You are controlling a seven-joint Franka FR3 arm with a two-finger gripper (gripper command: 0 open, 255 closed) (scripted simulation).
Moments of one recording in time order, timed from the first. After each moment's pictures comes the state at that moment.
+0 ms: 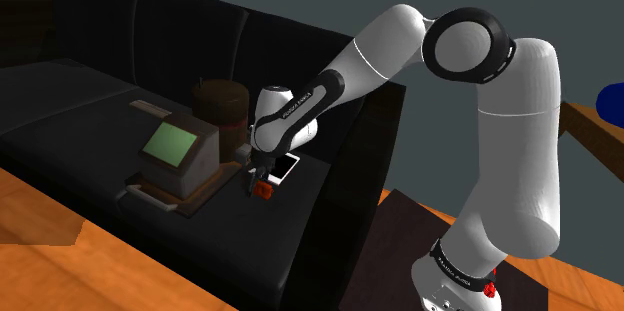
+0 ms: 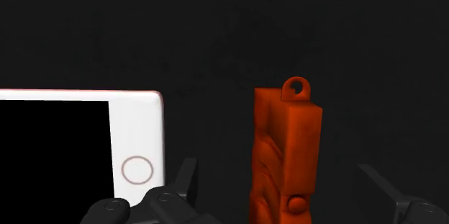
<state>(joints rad) 0.17 0.49 0.12 -2.11 0.15 2.60 -0.20</state>
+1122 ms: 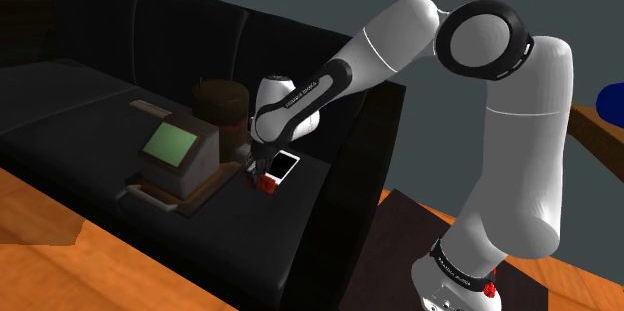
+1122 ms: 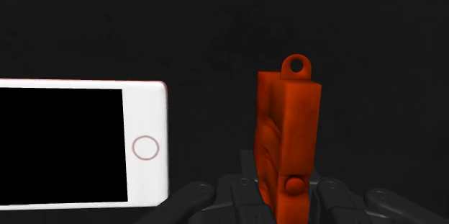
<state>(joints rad) 0.17 0.43 0.12 -2.11 0.15 2.54 -0.19</state>
